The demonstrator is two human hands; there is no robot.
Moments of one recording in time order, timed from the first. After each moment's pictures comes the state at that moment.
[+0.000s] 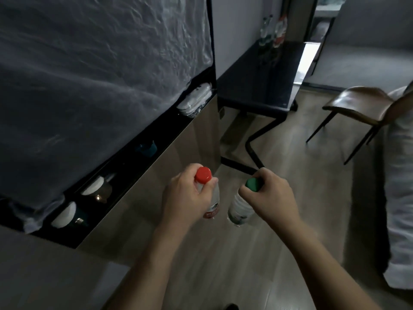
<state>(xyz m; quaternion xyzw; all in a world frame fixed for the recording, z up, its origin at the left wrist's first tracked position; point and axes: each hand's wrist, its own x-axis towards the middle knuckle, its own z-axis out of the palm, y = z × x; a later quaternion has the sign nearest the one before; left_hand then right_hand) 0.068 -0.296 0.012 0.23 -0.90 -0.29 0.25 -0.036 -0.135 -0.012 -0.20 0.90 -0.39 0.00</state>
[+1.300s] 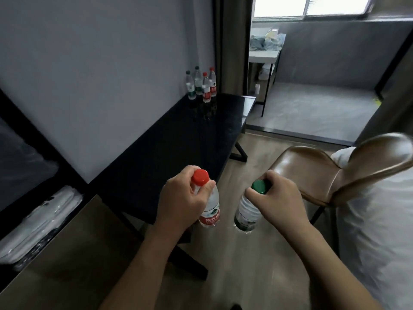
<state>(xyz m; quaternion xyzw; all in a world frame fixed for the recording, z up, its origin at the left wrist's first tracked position) -0.700 -0.190 0.030 0.12 -0.90 -0.34 0.25 -0.786 0.002 0.023 -0.15 0.90 -0.40 -0.07</state>
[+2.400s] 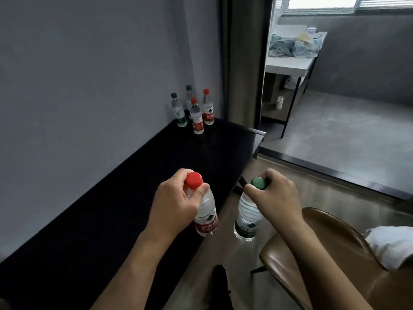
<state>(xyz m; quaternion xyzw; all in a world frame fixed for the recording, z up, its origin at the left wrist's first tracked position) -1.192 -0.230 0.035 0.18 -0.88 -0.34 0.26 -1.327 -0.058 0.012 -0.18 0.89 -0.43 -0.01</state>
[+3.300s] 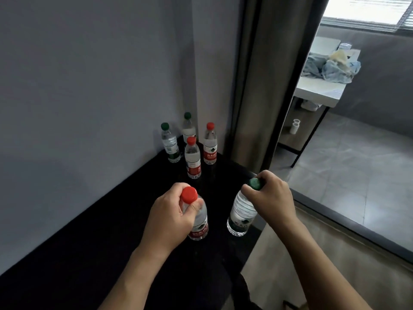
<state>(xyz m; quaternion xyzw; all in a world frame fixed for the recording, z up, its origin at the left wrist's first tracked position) -1.478 -0.424 -0.009 0.24 -0.87 -0.36 0.25 -1.657 -0.272 -0.011 -0.23 0.89 -0.38 0.02</state>
